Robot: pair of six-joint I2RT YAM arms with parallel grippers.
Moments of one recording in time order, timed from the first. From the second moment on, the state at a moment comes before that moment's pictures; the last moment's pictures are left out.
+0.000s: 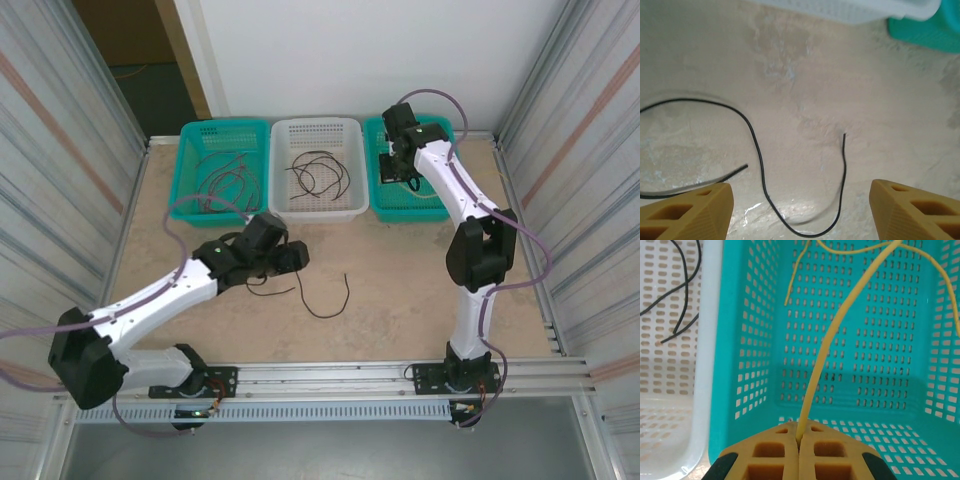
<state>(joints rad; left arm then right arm) -0.79 1.24 0.94 -0.61 -0.07 -0.85 0.32 2.00 1.96 -1.08 0.18 0.18</state>
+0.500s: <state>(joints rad) -0.81 1.26 0.90 -0.67 -0.15 -0.94 0.30 2.01 1.90 -1.03 0.20 0.21</state>
